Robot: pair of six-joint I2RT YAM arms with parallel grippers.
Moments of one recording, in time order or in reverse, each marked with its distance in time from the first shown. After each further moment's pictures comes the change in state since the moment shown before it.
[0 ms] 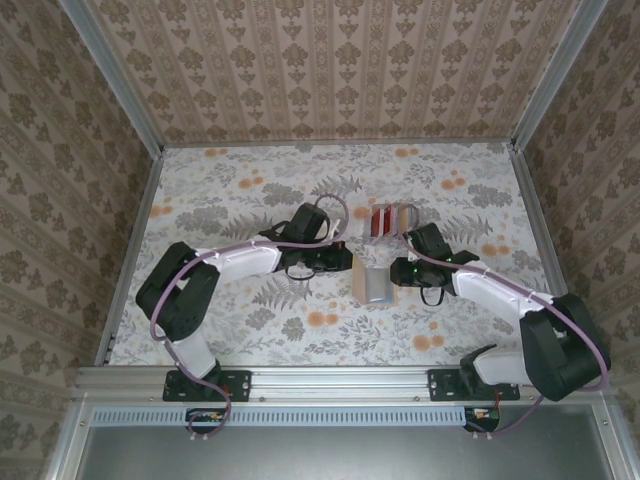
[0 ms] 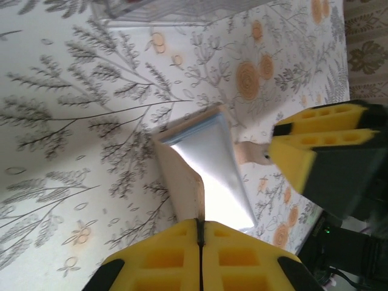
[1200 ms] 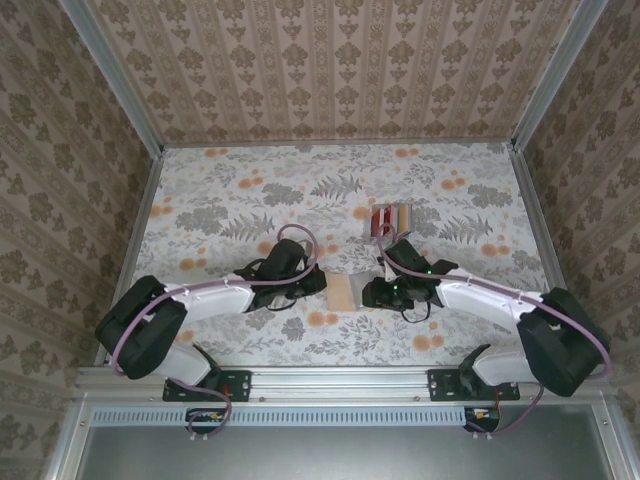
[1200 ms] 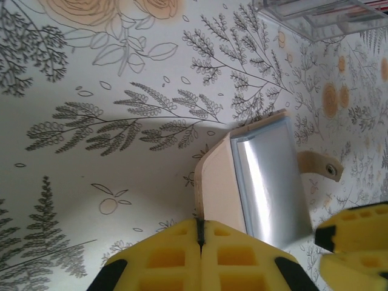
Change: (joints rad) left arm -0.061 -0.274 -0.396 0.201 -0.326 -0.237; right arm 0.236 0.061 -0.008 -0.021 -0.163 0.259
